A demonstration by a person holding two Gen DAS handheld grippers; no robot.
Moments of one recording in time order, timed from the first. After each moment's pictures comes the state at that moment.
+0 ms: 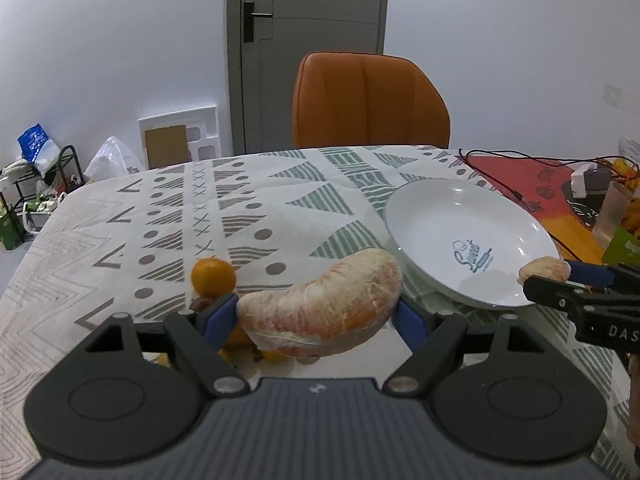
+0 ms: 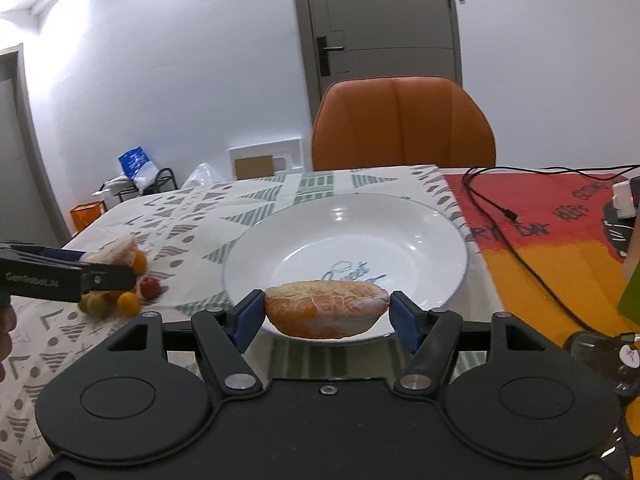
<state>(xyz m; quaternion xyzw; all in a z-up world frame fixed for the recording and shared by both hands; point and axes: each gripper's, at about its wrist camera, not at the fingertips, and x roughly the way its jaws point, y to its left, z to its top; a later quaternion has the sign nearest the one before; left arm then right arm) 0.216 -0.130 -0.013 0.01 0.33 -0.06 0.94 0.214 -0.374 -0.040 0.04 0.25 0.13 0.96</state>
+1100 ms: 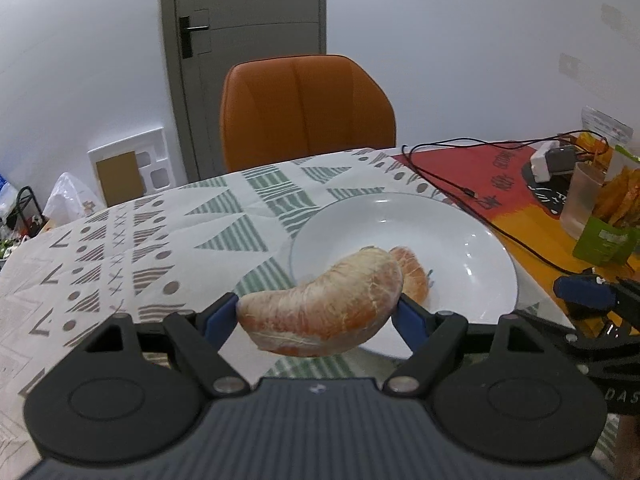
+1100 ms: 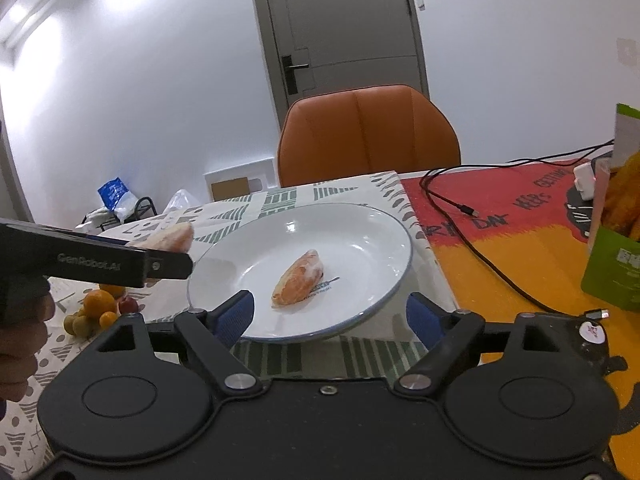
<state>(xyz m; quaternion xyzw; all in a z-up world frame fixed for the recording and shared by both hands) 0.254 -0.203 -0.009 0.05 0.32 -0.12 0.94 0.203 -0.406 -0.044 0.08 0.23 0.10 0.96</state>
